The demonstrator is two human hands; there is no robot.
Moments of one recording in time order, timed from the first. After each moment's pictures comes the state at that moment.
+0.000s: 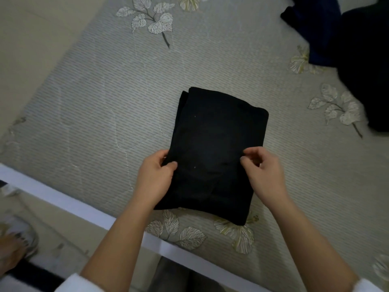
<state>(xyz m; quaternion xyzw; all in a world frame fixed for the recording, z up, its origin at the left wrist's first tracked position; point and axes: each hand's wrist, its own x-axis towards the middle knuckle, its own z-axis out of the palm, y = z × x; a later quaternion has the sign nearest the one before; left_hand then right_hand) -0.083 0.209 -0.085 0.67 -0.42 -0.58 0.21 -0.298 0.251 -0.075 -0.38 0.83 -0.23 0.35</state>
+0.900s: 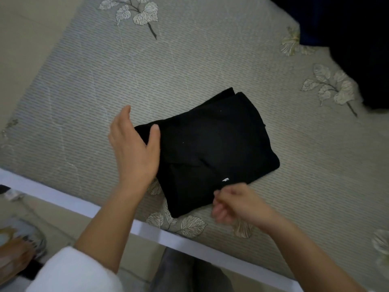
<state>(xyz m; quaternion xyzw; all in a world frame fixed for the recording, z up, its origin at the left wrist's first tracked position) -0.077 0.193 -0.075 0.72 -0.59 -0.29 0.24 -0.266 0.305 -0.069 -0.22 0.69 -0.08 0.69</state>
